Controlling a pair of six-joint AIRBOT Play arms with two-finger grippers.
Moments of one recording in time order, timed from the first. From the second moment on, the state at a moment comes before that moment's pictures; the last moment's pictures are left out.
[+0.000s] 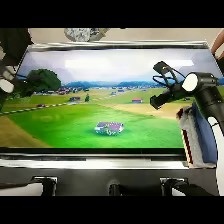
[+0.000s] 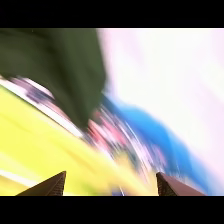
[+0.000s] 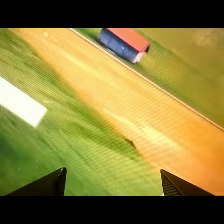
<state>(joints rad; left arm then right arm) 0.24 -1.50 1.39 1.32 -0.70 -2.02 0.10 -1.29 1.34 -1.43 1.18 1.08</state>
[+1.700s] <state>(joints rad) 0.15 -1.19 1.70 0.73 -1.10 -1.21 0.10 -0.97 1.47 -1.59 1.39 1.06</state>
